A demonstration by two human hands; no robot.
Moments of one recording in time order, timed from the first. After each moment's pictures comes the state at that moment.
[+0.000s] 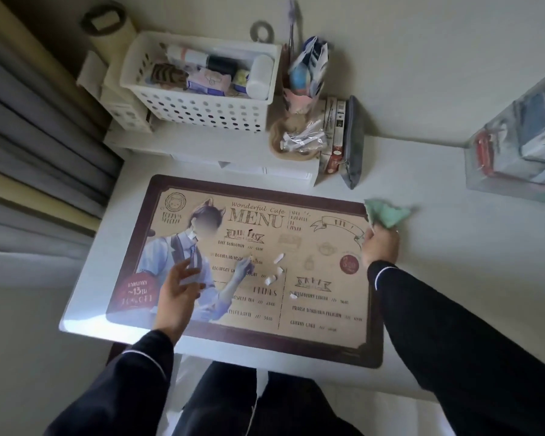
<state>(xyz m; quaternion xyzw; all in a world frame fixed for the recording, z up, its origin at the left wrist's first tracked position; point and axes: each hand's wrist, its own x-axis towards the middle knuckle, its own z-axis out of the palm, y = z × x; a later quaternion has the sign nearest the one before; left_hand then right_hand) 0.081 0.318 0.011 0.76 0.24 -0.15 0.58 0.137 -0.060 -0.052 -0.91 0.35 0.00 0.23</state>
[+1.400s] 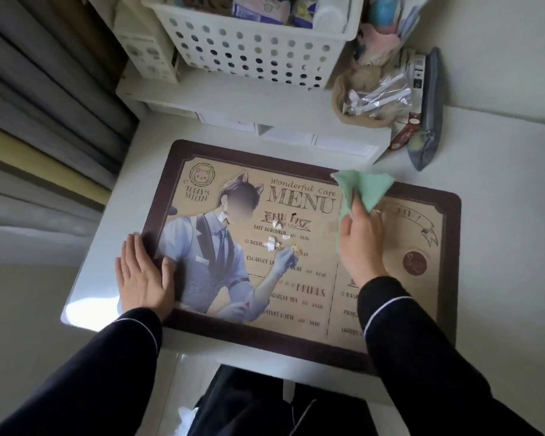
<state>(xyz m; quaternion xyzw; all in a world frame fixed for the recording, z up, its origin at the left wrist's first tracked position) 0.102 0.447 -0.101 0.98 0.15 -0.05 0.12 0.152 0.090 -0.056 -0.96 0.14 -0.04 0.23</state>
